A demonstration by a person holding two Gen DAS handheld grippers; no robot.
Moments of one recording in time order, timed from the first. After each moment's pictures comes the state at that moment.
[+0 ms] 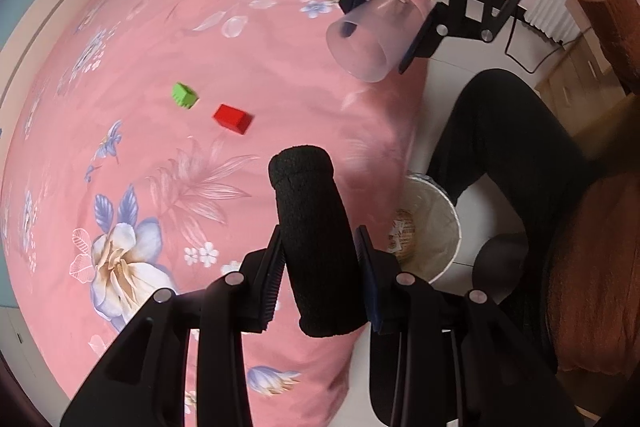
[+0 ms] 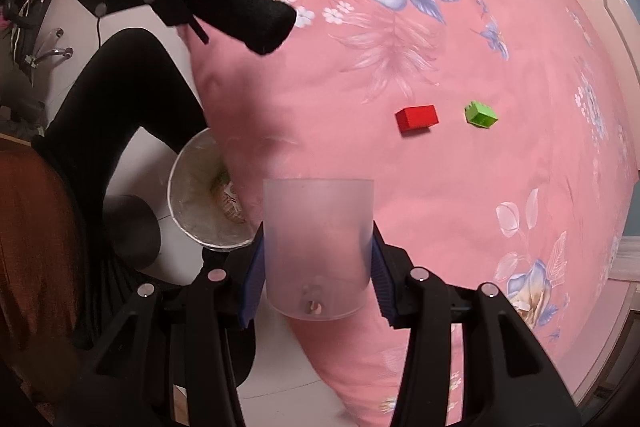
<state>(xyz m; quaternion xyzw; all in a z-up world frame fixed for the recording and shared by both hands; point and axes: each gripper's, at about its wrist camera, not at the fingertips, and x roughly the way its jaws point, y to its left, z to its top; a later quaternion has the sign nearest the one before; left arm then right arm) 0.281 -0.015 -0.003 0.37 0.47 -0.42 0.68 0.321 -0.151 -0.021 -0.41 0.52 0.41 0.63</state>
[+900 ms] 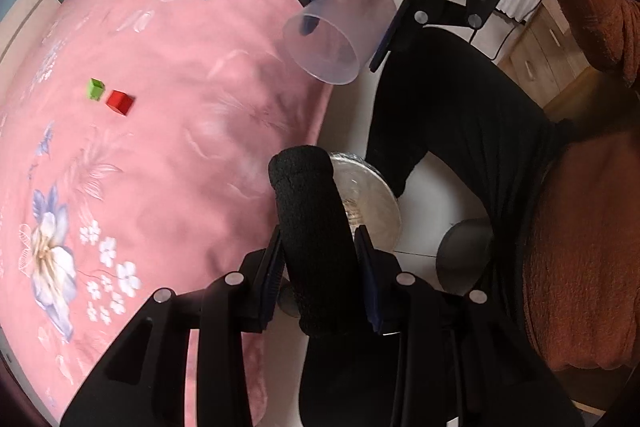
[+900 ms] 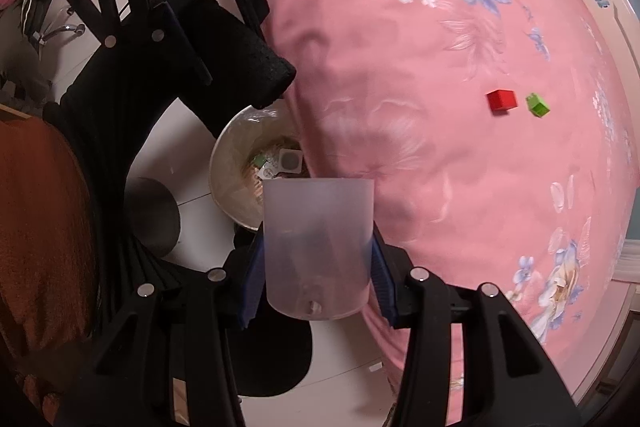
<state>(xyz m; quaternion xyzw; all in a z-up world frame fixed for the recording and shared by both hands) 0.177 -0.029 -0.063 0.36 0.47 -0.47 0.65 0.211 -0.141 -0.054 -0.43 0.52 0.41 0.61</state>
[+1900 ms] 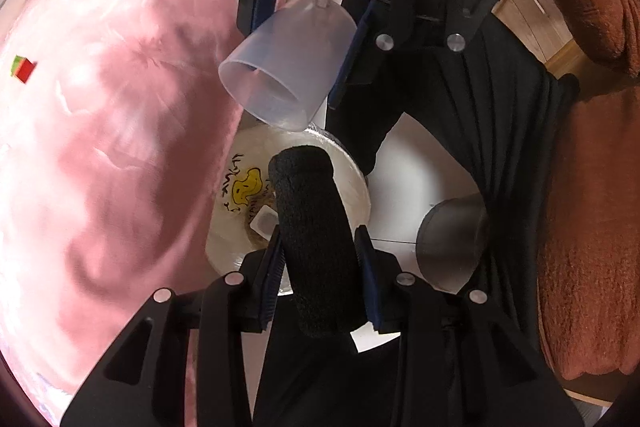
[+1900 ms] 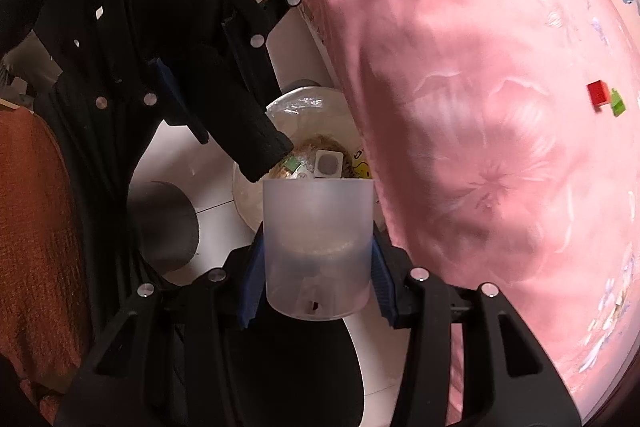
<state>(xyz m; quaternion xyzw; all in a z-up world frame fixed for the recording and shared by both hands) 0.143 -0.048 -0.166 0.35 0.50 -0.50 0.61 0.190 -0.119 -0.151 -0.40 0.54 0.44 0.59</state>
